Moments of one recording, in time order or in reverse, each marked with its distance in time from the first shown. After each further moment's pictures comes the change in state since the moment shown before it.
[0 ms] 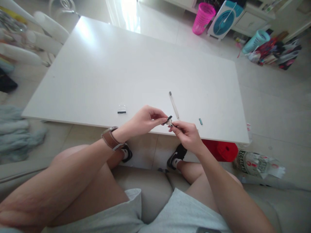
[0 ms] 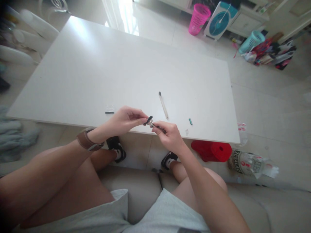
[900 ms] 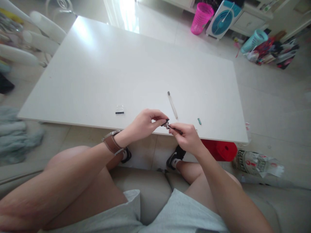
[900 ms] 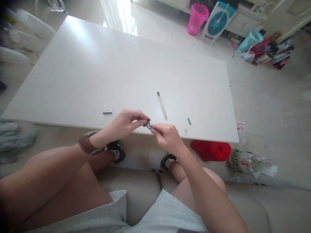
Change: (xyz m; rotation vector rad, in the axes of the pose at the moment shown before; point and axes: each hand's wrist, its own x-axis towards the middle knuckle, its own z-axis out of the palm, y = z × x) left_hand 0.001 0.001 0.012 0.120 0.096 0.073; right_hand 0.000 -0.006 -0.004 -0.219 -0.030 -0.029
